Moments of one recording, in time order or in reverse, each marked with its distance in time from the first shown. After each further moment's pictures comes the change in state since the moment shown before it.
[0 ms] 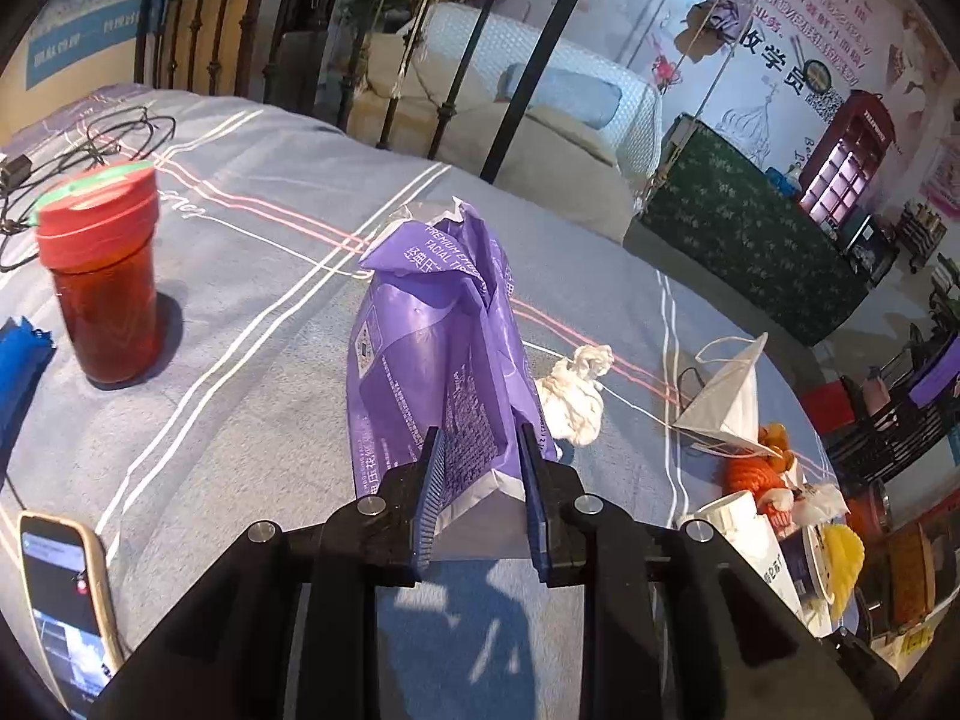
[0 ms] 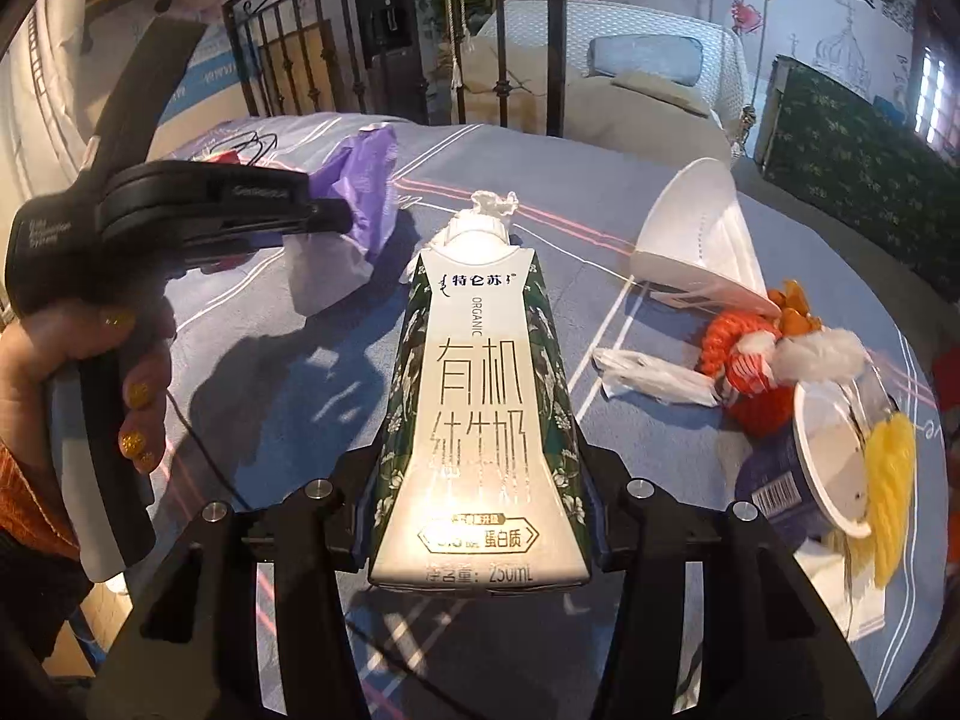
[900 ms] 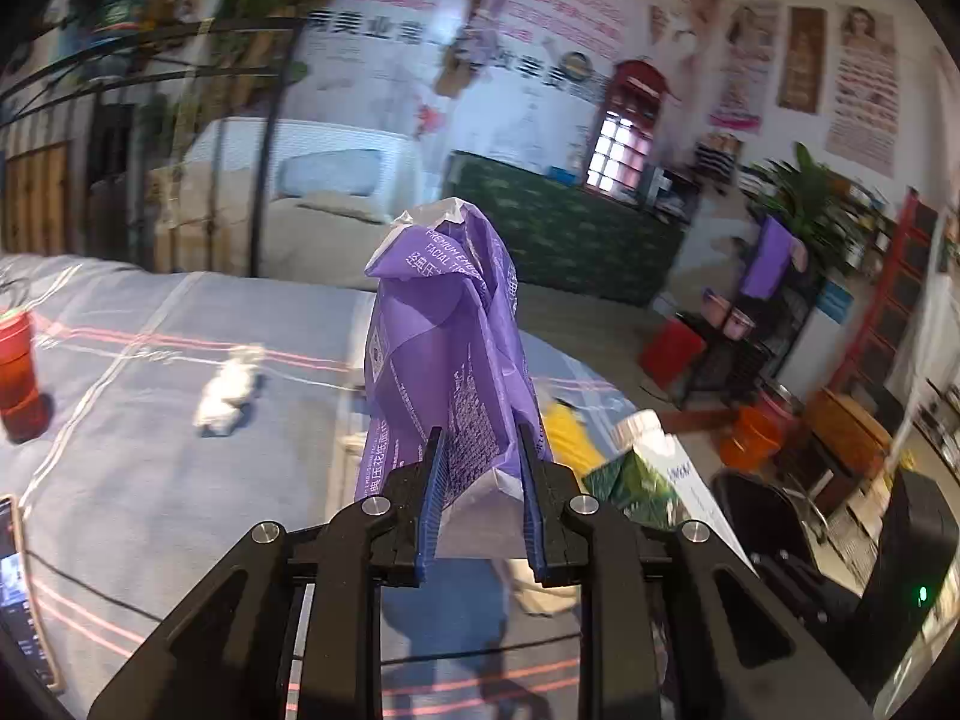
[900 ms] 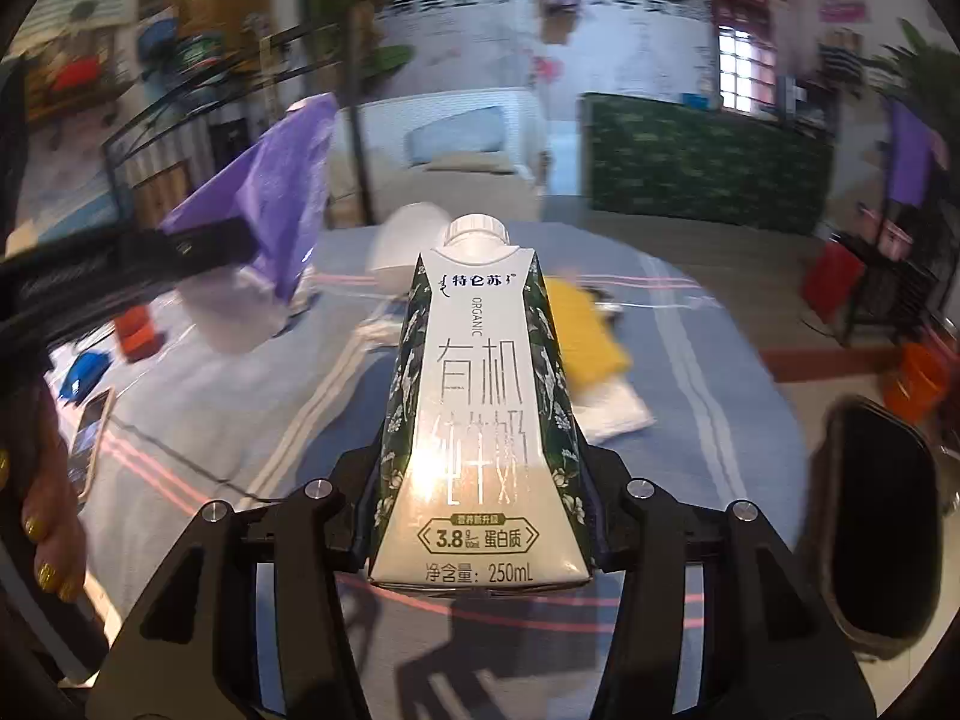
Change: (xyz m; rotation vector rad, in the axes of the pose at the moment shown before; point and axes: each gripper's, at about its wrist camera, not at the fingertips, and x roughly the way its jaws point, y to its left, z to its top) left arm -0.092 -0.146 -0.096 0.385 -0.169 -0.373; right arm -0.141 -0.076 -0.122 0.302 -0.267 -0.319
